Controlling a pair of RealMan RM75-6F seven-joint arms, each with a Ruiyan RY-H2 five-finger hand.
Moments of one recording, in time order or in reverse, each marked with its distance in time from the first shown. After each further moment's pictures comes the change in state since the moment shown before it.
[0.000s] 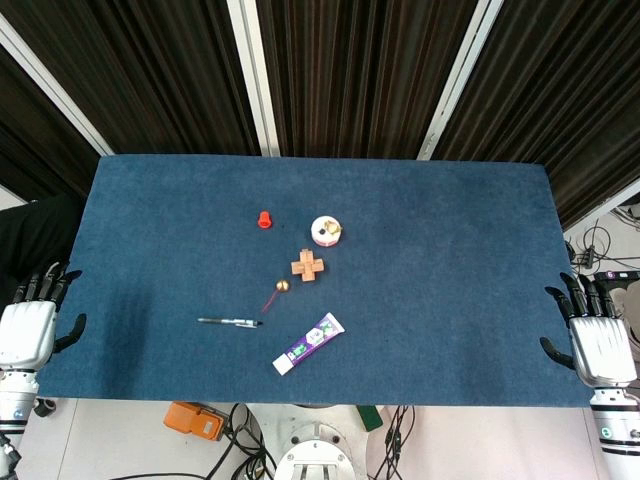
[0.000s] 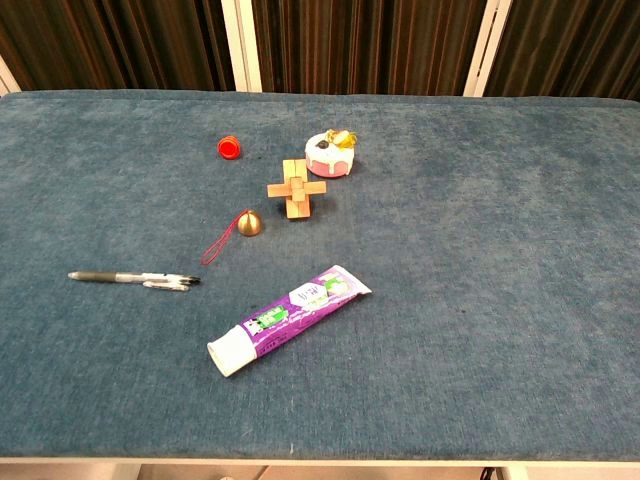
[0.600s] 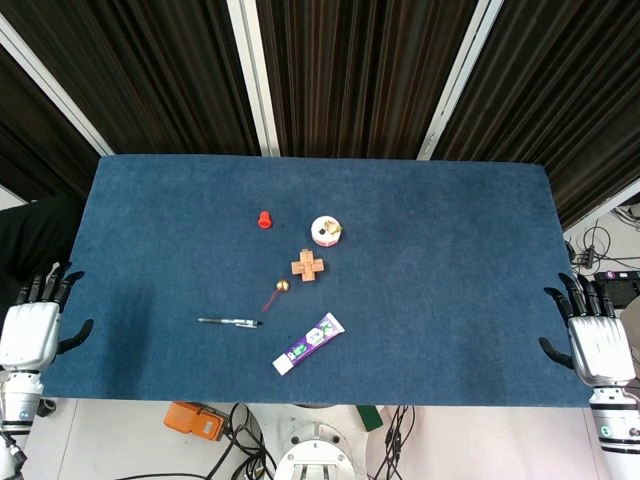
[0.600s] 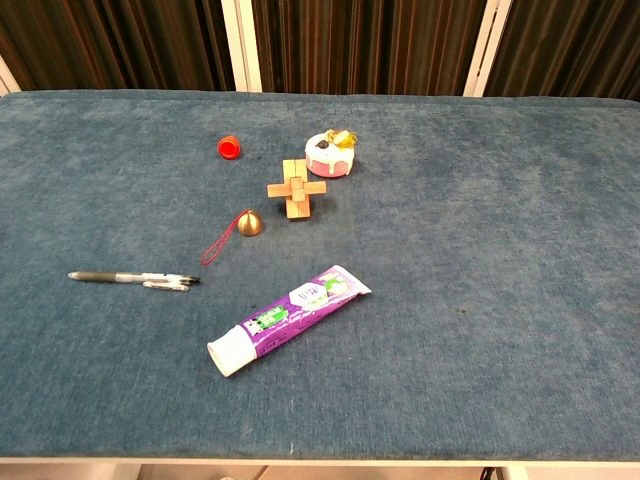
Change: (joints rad) left arm 0.004 -0.018 0.002 -0.039 -0.016 0.006 0.061; right arm 0.003 0.005 -0.003 0.000 0.003 -0.012 0.006
